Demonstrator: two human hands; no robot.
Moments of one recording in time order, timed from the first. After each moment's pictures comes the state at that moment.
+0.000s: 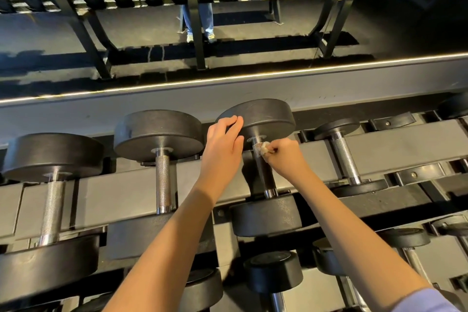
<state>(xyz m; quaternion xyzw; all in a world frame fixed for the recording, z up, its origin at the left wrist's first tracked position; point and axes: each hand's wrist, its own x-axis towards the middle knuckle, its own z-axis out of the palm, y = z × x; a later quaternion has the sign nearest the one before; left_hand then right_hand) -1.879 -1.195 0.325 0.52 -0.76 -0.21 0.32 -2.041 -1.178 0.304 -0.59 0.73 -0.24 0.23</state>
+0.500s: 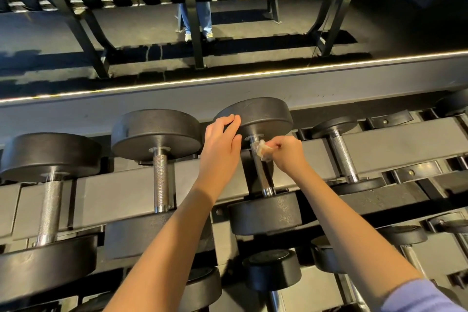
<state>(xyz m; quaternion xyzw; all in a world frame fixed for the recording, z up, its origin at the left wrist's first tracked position) -1.881 -1.195 0.323 0.53 -0.75 -0.21 0.32 -2.046 -1.184 0.310 -0.49 0.75 -0.29 0.33</state>
